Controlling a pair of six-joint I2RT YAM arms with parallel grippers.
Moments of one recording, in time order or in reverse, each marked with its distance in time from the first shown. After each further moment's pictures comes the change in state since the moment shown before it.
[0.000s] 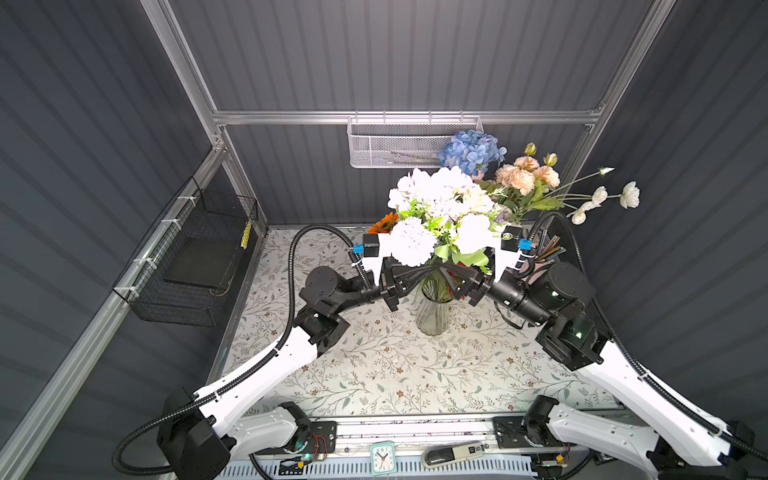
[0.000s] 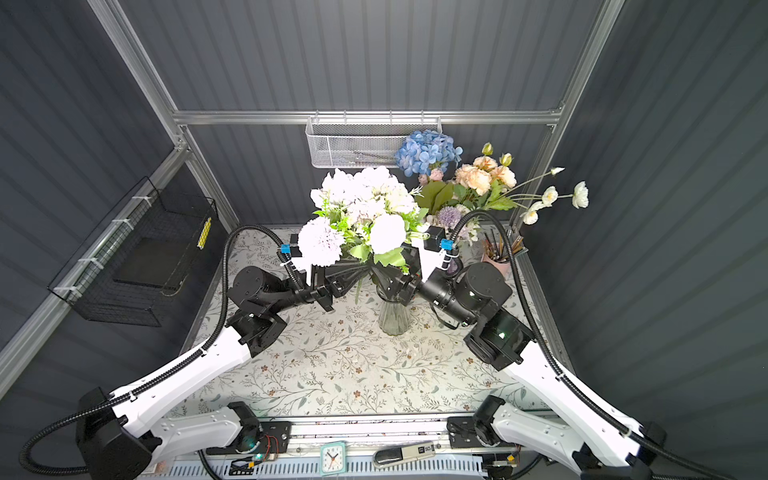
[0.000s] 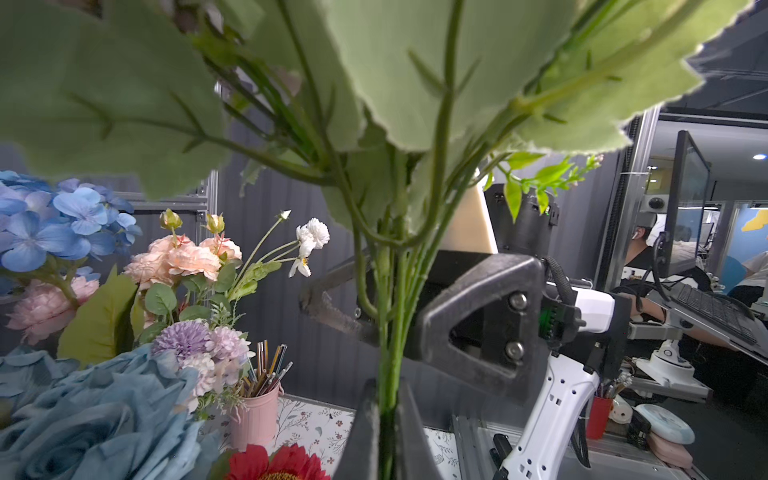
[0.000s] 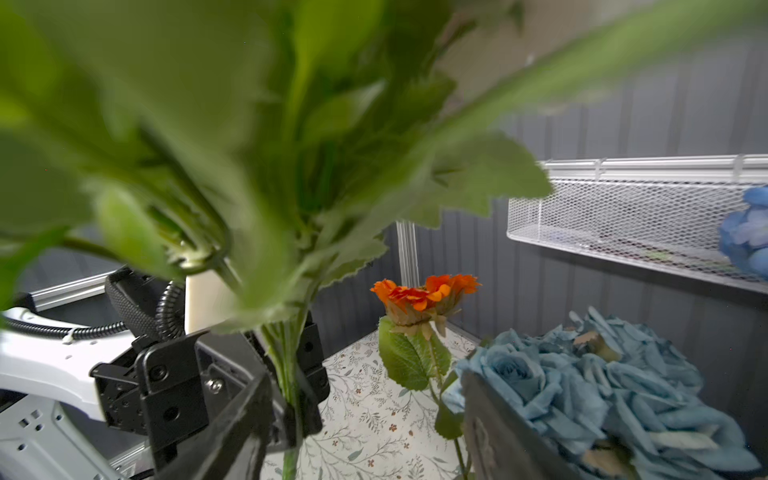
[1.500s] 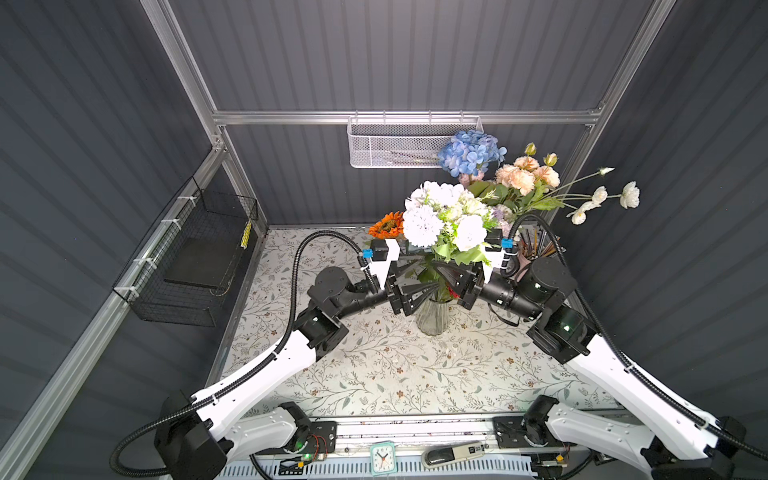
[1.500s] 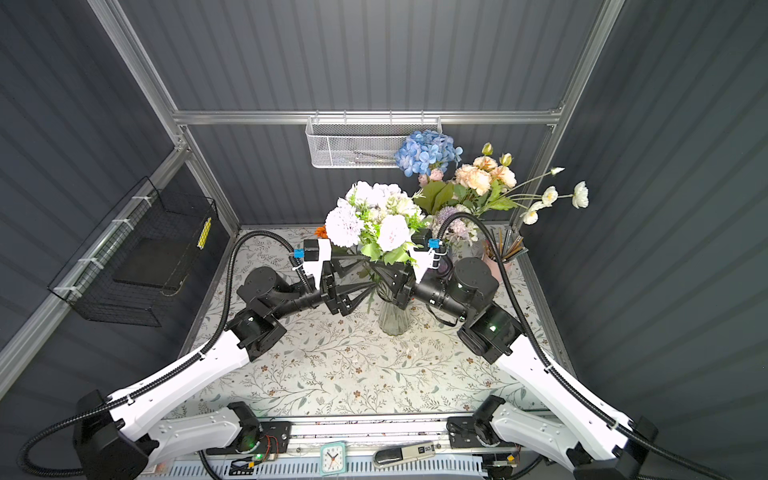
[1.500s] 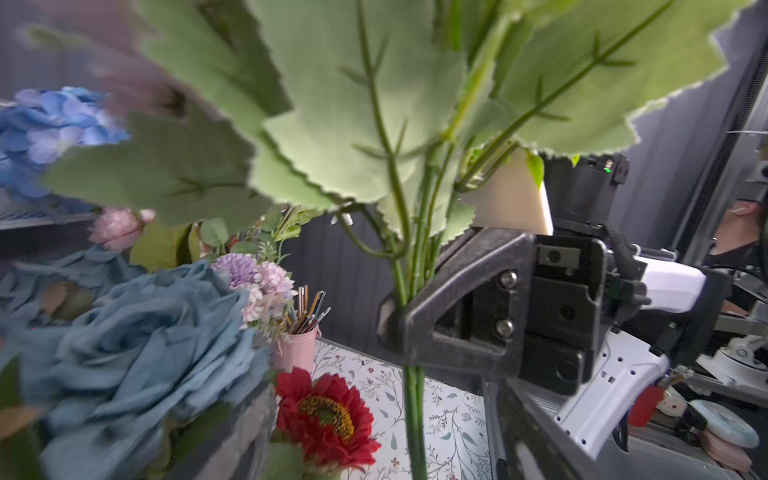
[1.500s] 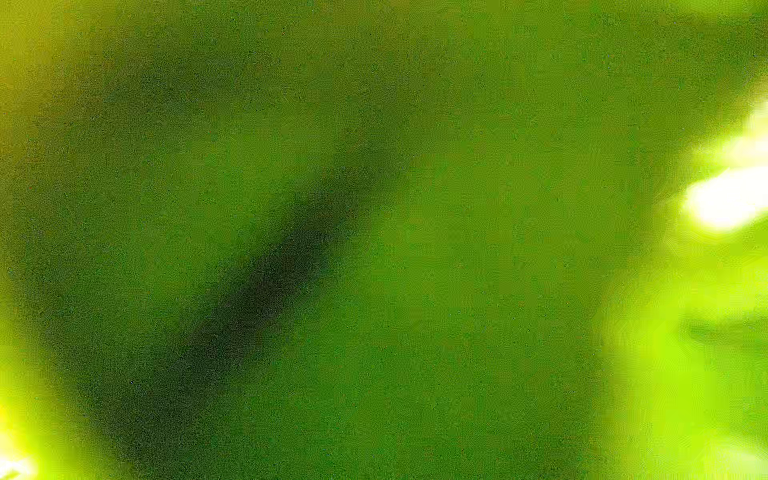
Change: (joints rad) left arm -0.026 -0.047 -0.047 -0.204 -0.158 0.090; right arm -0.044 0.021 -0.039 -0.067 -0.133 0.027
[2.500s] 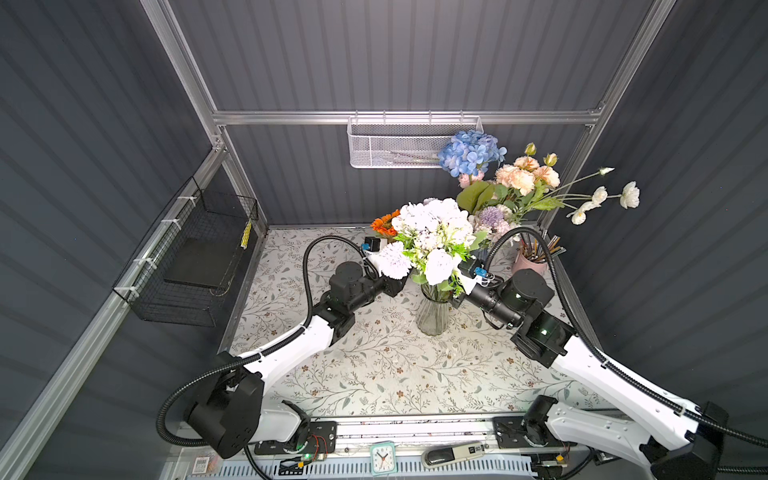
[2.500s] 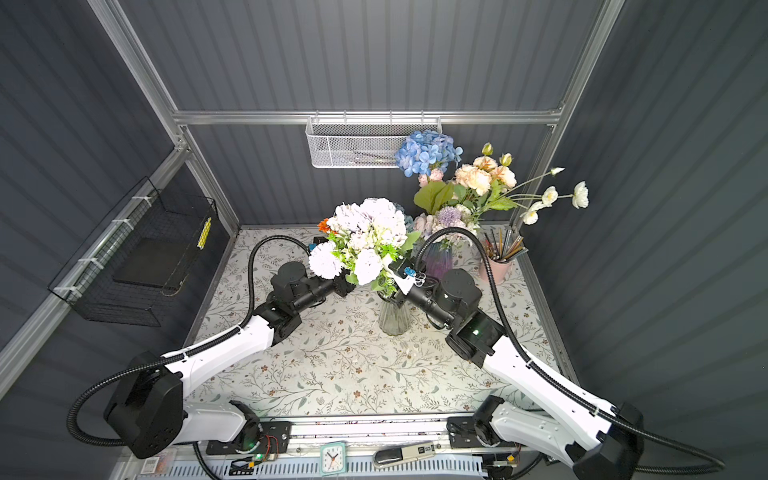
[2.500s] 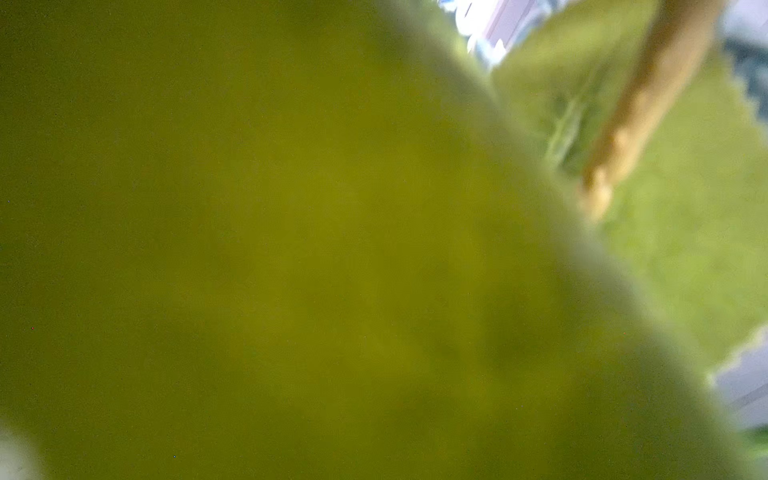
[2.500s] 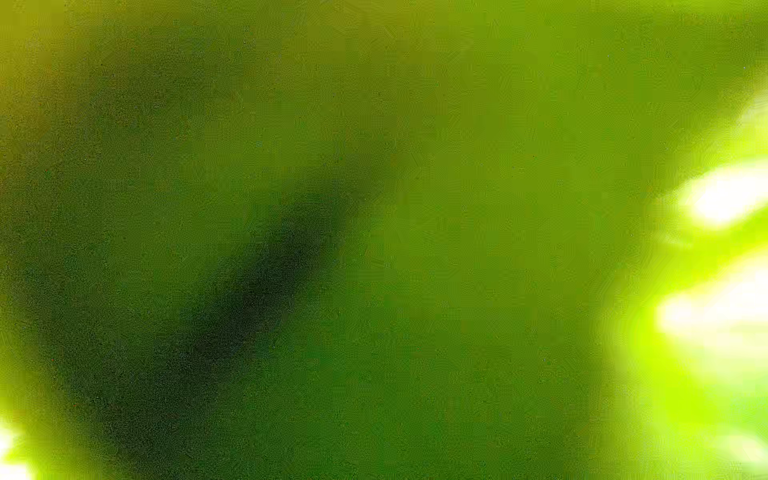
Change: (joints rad) left arm 0.152 0.248 -0.084 0.073 -0.213 -0.136; right arm 0.036 0.049 -0.169 0.232 0.202 -0.551
